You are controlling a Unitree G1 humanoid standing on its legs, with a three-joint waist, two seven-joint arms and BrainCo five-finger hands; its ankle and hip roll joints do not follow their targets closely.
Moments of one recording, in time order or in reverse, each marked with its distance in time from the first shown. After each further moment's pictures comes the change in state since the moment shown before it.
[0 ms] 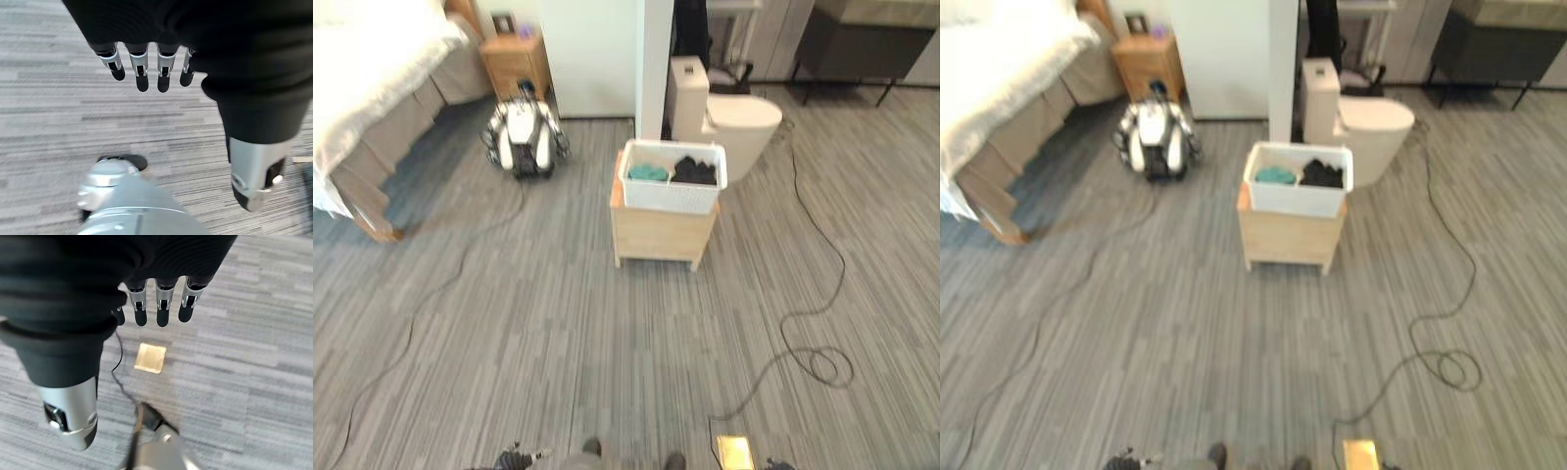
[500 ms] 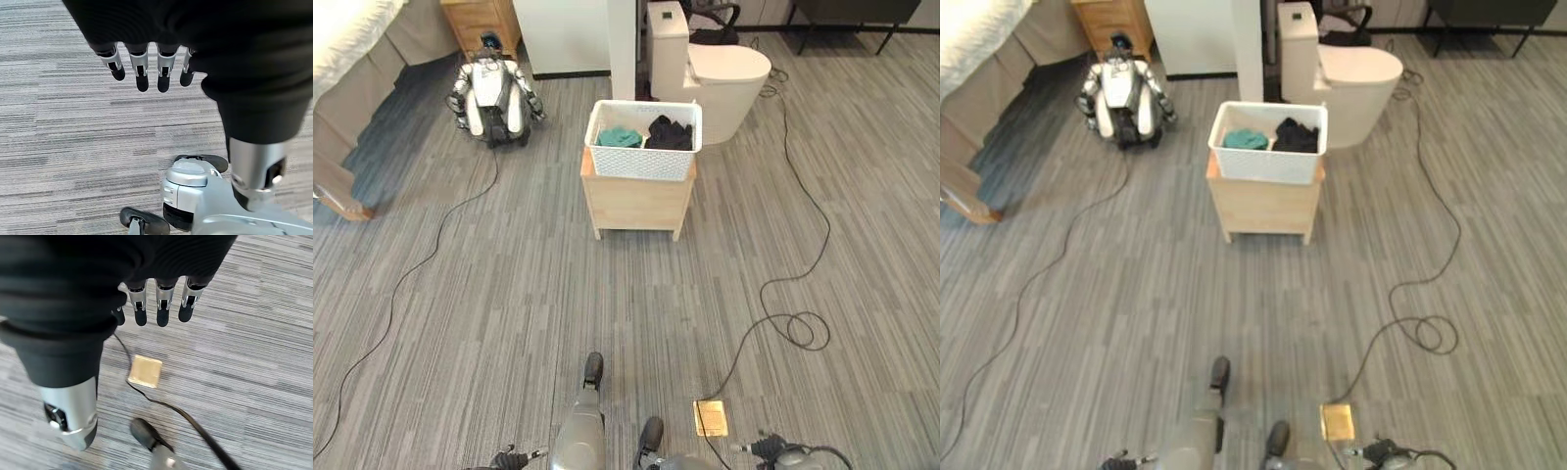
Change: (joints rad) left arm 0.014 -0.023 0.011 0.071 -0.012 0.001 -0.007; right arm -0.097 0.002 0.038 0.044 -0.003 -0.004 -0.003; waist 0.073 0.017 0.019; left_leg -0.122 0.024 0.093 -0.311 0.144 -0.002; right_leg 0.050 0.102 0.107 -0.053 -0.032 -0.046
